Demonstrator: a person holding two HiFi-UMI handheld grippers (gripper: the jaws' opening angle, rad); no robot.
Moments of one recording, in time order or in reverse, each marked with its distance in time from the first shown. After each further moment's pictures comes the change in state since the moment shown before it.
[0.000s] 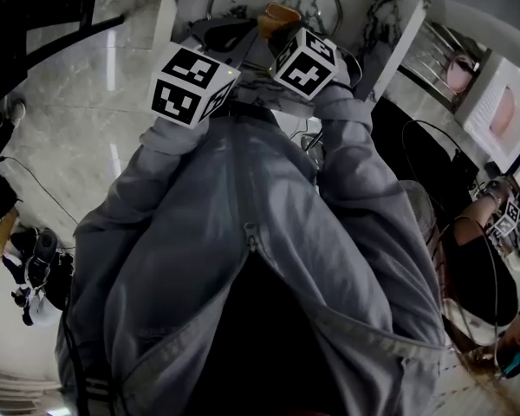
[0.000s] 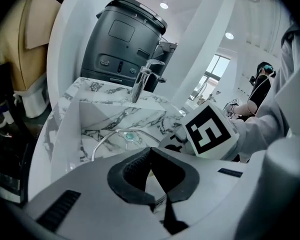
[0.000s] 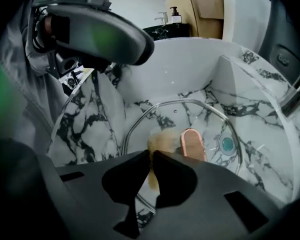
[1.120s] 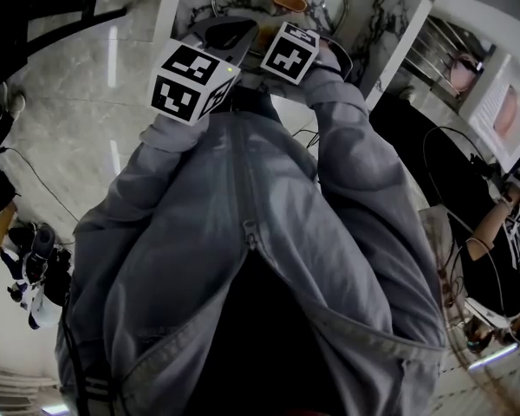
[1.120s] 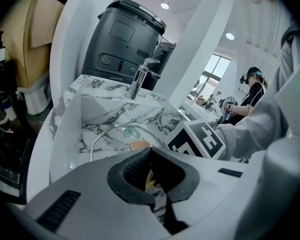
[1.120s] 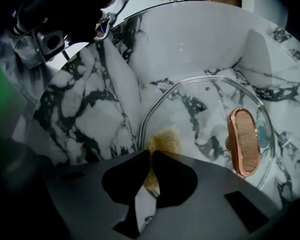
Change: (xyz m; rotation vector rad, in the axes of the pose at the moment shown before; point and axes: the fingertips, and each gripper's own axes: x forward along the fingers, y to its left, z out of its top) left arm -0.012 -0.016 -0.026 -0.008 0.001 0.006; right arm 0.044 0.049 -0.025 -0.029 0.139 0.149
